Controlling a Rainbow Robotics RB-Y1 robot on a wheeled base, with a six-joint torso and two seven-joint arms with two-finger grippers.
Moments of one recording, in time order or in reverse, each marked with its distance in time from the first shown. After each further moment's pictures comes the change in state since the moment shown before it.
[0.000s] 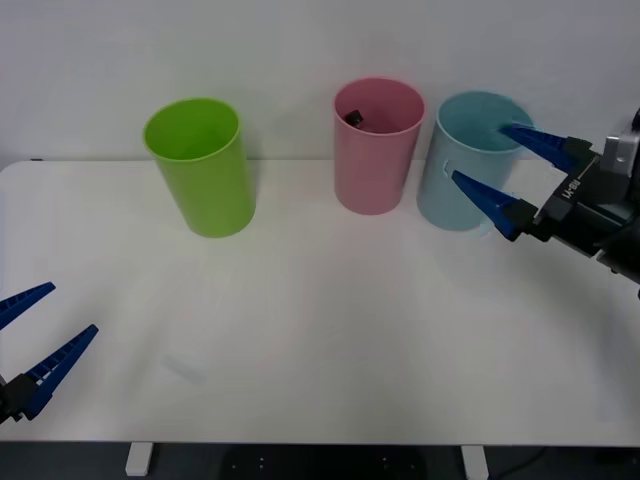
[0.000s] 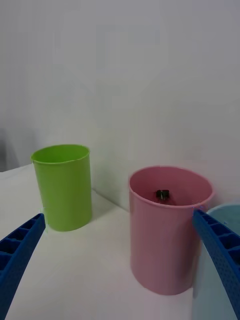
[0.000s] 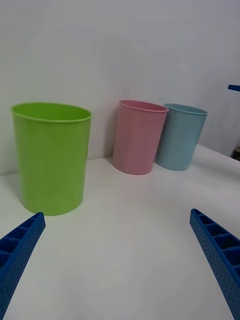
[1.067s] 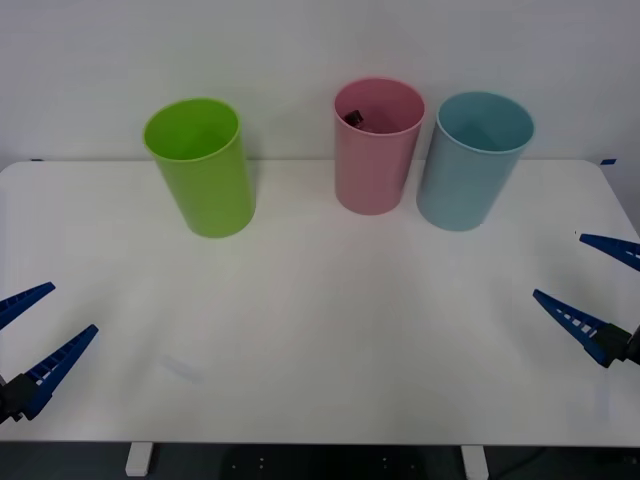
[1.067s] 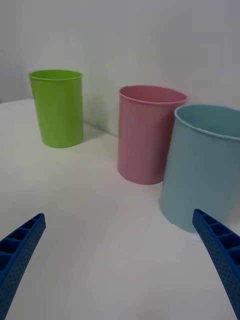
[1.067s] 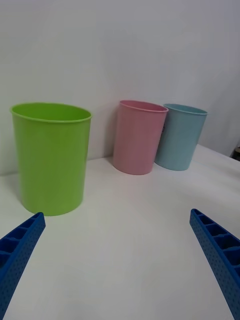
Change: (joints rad) right arm 0.377 0.004 -0.217 0.000 -0.049 -0.192 0.222; left arm 0.000 0.000 0.000 0.000 0.000 0.000 0.000
